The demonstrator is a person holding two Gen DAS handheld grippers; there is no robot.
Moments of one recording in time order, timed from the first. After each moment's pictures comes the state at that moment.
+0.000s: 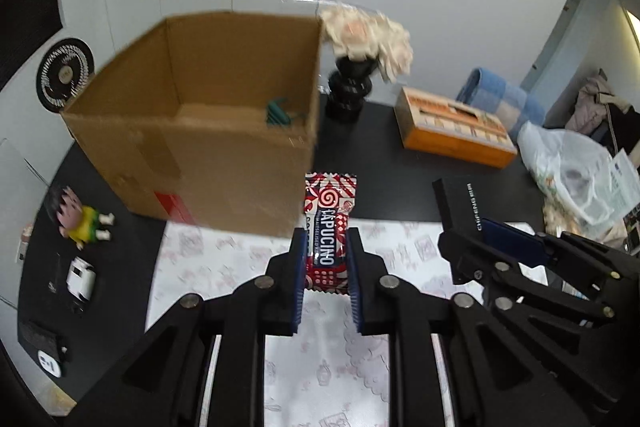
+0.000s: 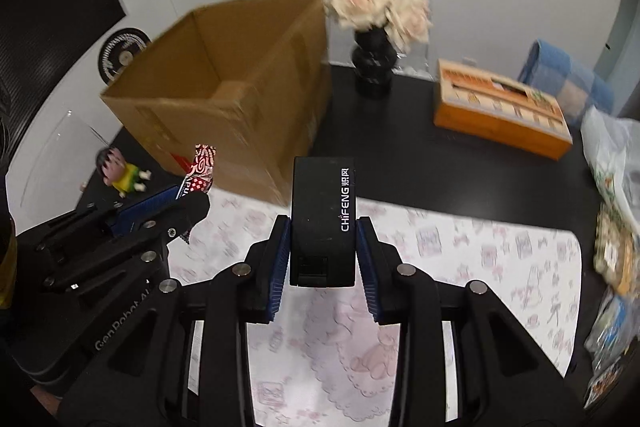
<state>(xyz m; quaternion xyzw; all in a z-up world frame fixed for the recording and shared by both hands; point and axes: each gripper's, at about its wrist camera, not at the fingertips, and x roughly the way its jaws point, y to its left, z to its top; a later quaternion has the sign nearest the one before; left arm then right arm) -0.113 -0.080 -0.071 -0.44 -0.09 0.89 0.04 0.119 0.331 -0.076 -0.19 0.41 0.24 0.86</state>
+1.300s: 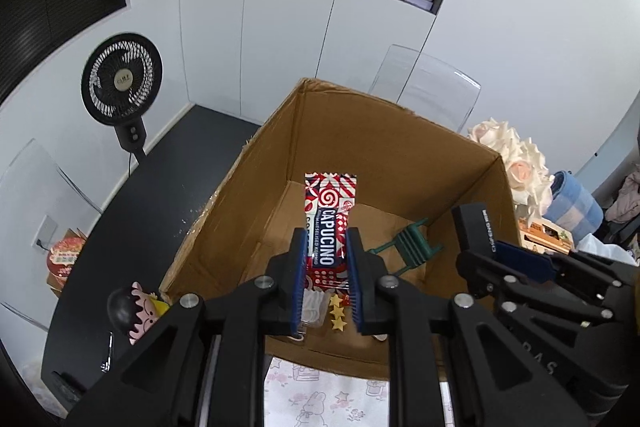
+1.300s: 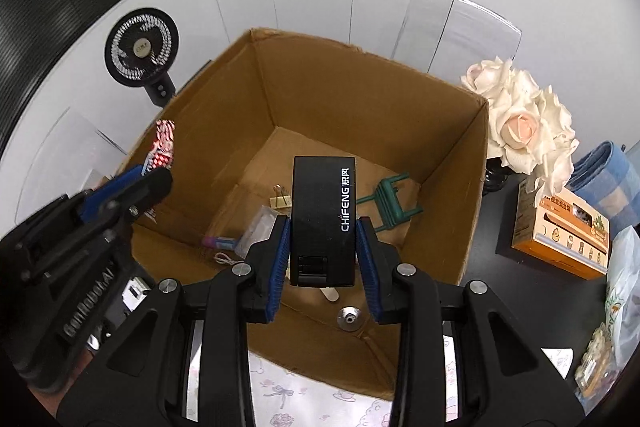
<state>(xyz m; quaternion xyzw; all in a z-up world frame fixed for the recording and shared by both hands) -0.249 -0.265 -0.067 -0.42 -0.15 0.89 -0.06 0.238 0.564 -0.099 -0.27 0.45 0.27 0.81</state>
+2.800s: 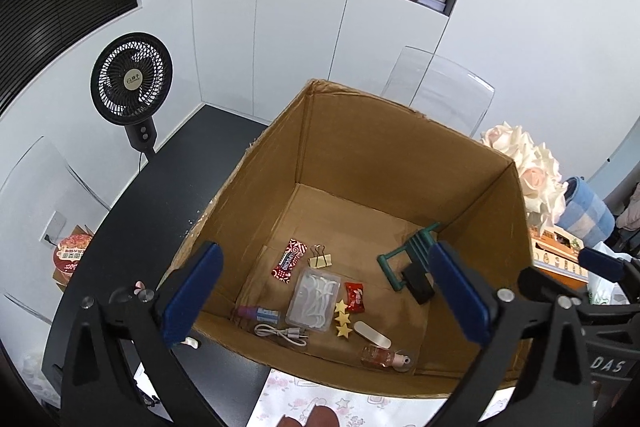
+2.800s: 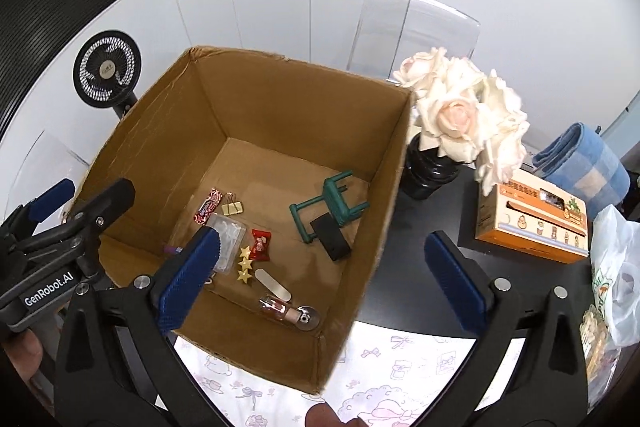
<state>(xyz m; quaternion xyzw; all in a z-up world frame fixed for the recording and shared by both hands) -0.256 -0.258 -0.065 -0.42 -0.15 0.89 -0.09 0.252 0.512 -0.069 -0.25 0.42 0.22 0.84</state>
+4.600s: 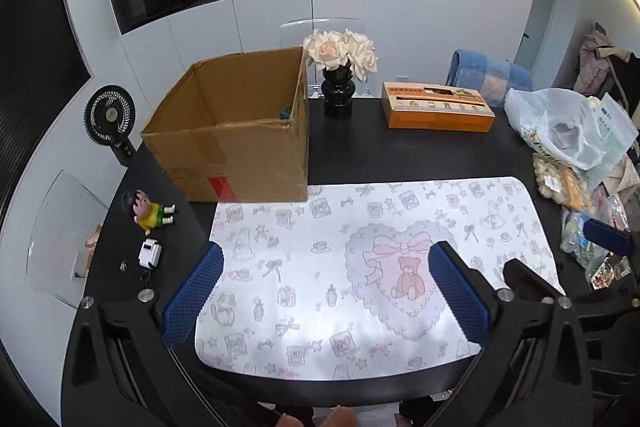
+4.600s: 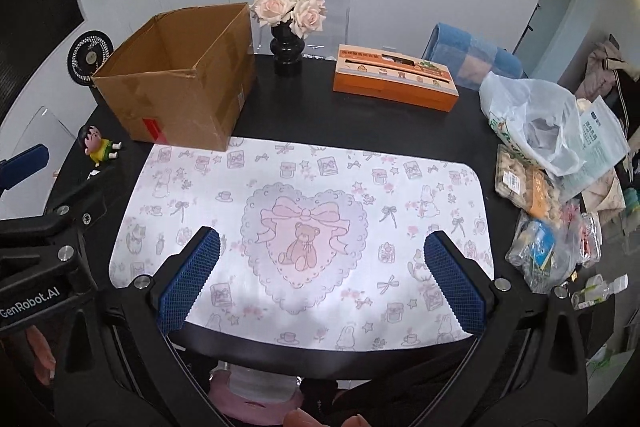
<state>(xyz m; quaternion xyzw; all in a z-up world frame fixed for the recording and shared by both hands) 0.032 -0.014 0.006 -0.43 0.02 0.90 0.02 -0.014 0.187 -0.022 -0.20 0.41 0.13 0.88</state>
